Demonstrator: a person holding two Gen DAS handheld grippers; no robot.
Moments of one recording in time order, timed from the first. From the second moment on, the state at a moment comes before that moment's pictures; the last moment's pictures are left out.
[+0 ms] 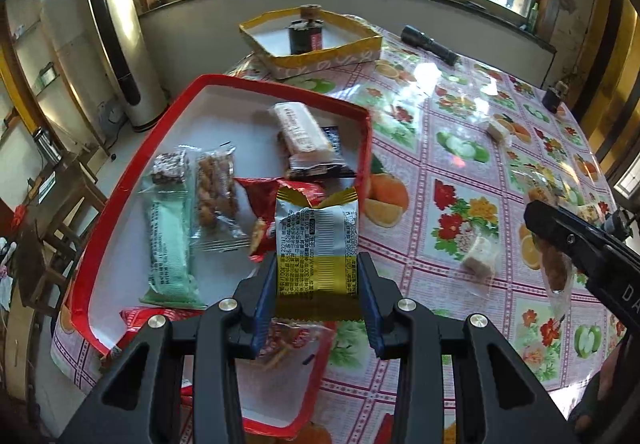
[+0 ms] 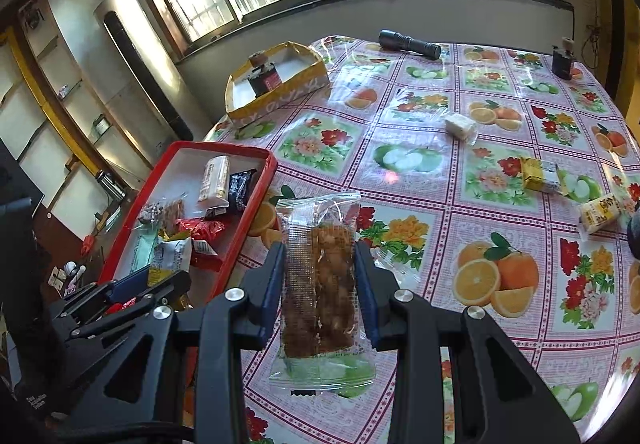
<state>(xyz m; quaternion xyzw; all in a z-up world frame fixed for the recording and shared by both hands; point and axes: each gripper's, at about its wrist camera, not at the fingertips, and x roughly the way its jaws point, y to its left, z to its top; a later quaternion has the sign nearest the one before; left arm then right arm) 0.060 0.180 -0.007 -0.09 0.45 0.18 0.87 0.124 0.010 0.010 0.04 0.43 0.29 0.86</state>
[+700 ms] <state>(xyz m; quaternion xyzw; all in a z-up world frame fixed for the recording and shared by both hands) 0.045 0.232 -0.007 -0.11 0.44 0.22 0.86 0.129 0.062 0.006 0.03 0.43 0.33 0.84</state>
